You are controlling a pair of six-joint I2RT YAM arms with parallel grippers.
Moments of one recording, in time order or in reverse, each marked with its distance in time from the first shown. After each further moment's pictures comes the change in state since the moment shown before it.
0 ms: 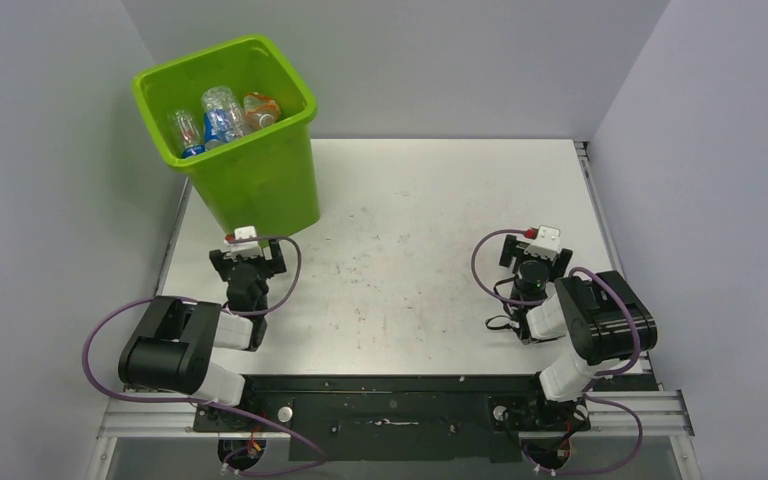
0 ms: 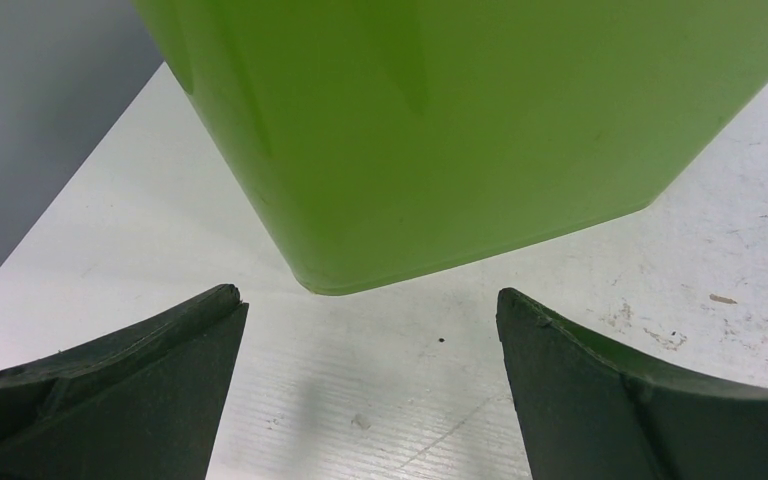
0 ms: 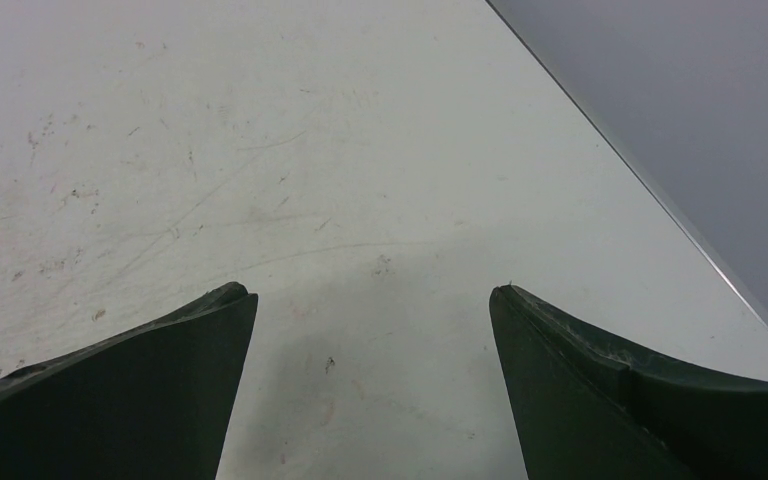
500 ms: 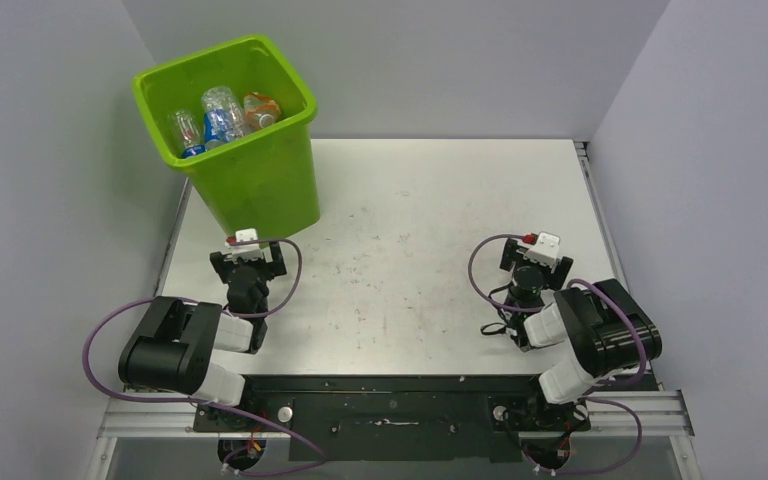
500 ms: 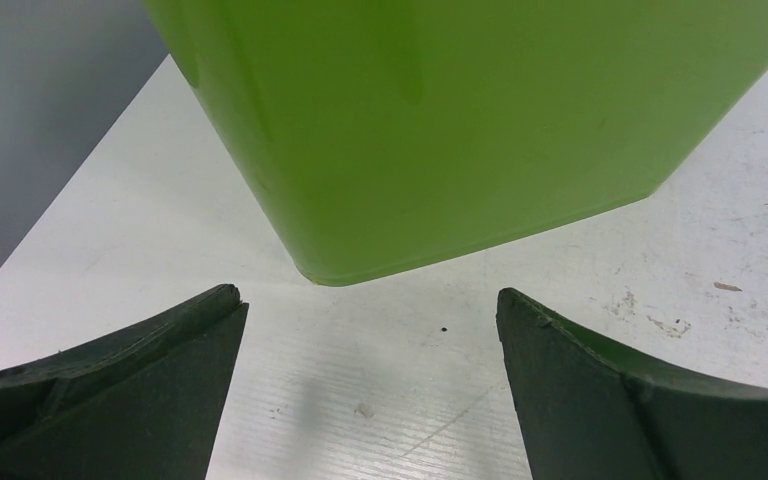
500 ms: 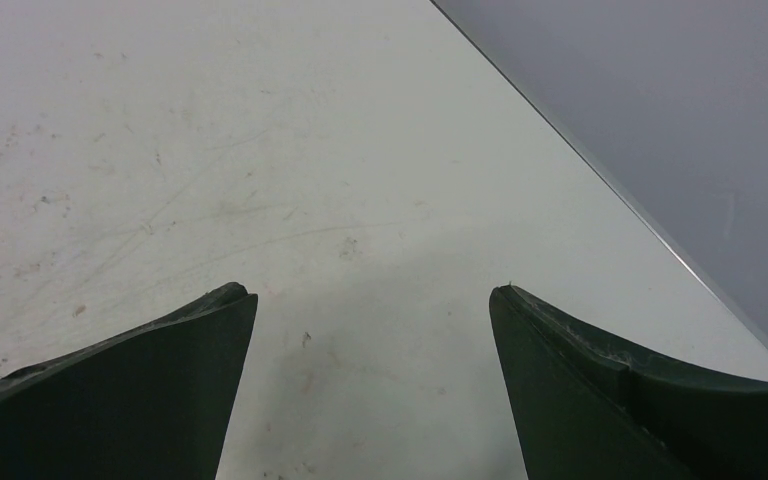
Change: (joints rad) left arm -0.003 0.000 -0.017 0.013 -0.002 0.010; right arm 0.085 -0.063 -0.053 -0.015 0.212 0.003
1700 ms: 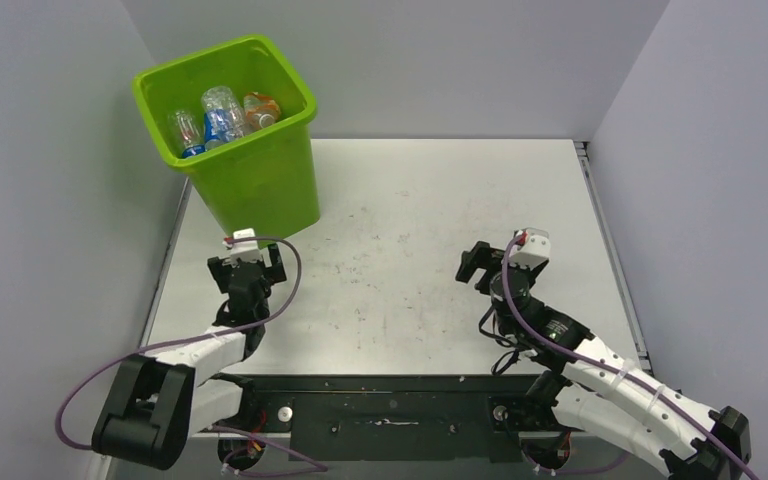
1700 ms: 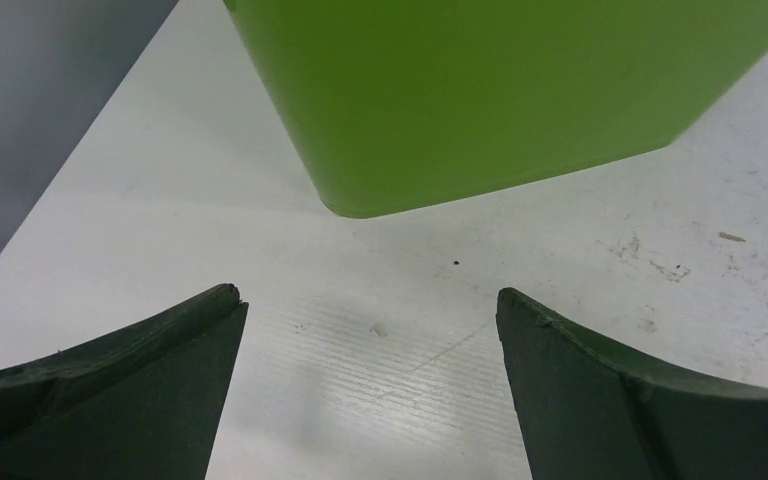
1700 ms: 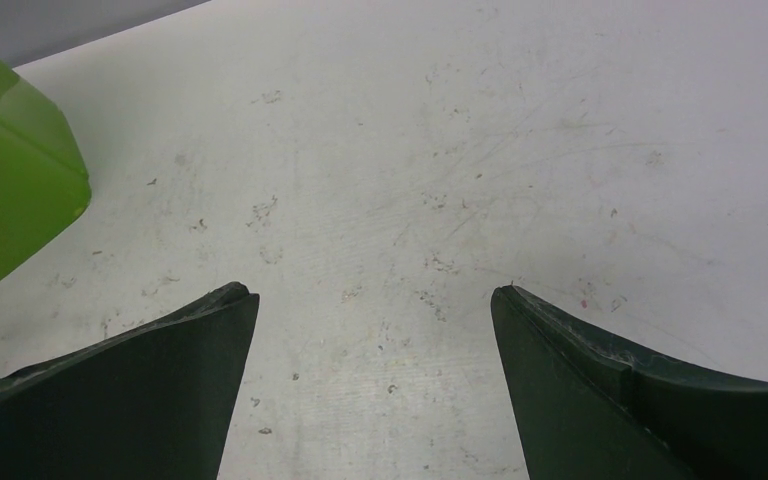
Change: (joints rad) left arm -0.087 -0.383 0.047 -0.578 -0.130 -0.088; right arm 0.548 -0.826 0.388 -1.441 -0.004 0.598
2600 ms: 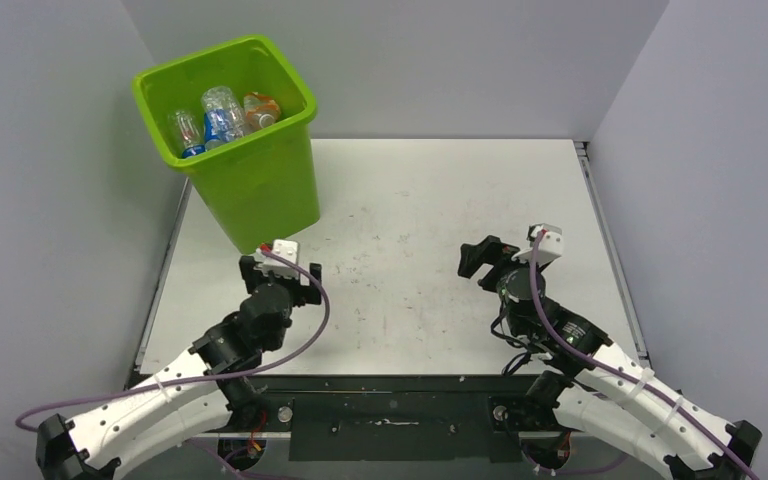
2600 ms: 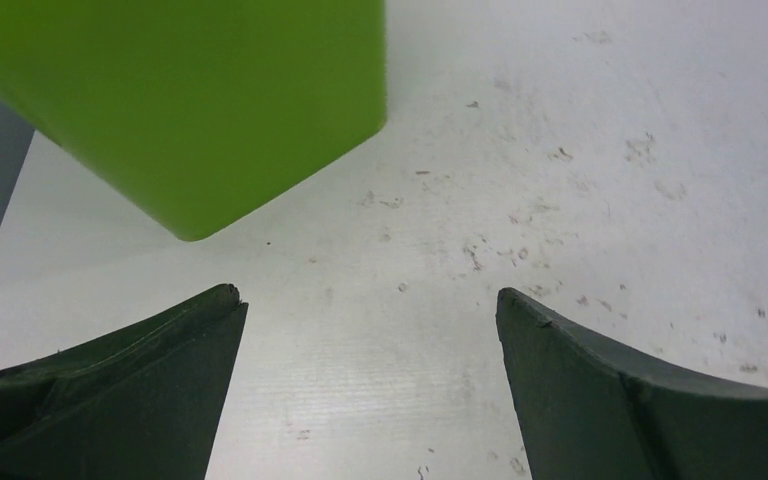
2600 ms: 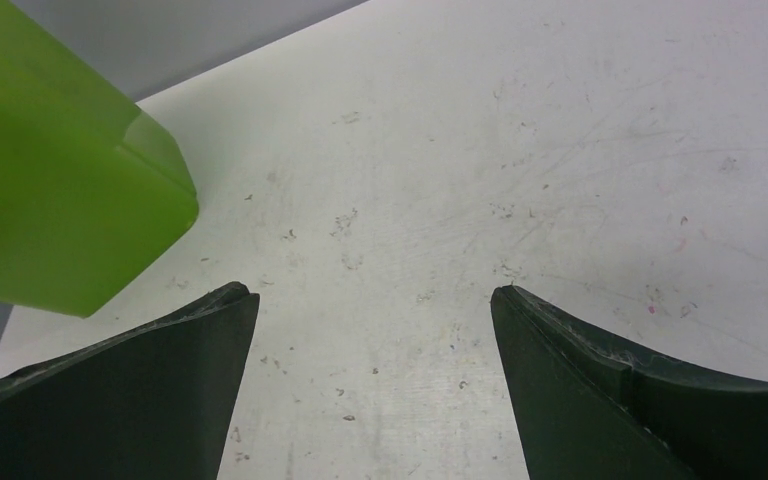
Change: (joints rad) left arm -0.695 -0.433 0.266 -0.739 -0.267 -0.025; right arm 0.013 -0.072 0.085 -0.053 -0.068 0.060
